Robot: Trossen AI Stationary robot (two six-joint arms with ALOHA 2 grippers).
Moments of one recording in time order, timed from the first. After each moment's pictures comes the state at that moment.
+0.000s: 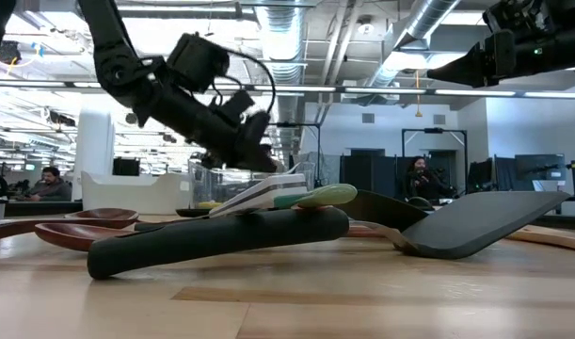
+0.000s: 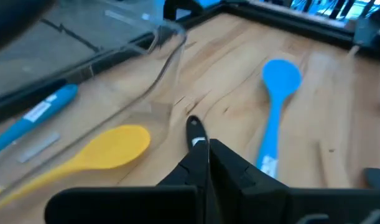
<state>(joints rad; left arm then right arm) 0.19 1.72 0.62 0.71 -0.37 -0.24 -0.40 0.37 0.27 0.06 0.00 -0.29</state>
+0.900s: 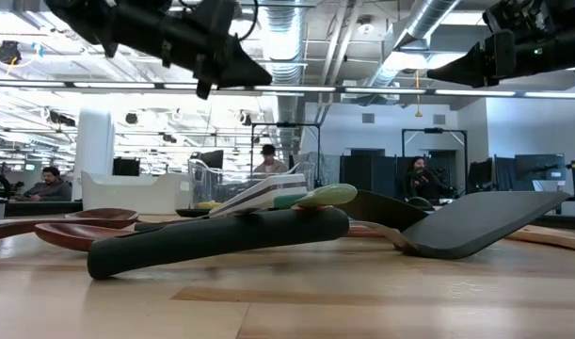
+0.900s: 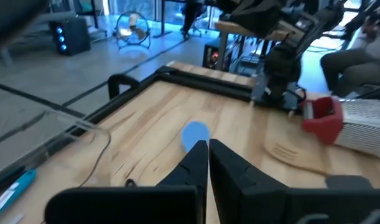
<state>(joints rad) 0.01 1.32 0.62 0.52 -0.37 -0.15 -0.40 0.37 0.27 0.06 0.00 -0.29</state>
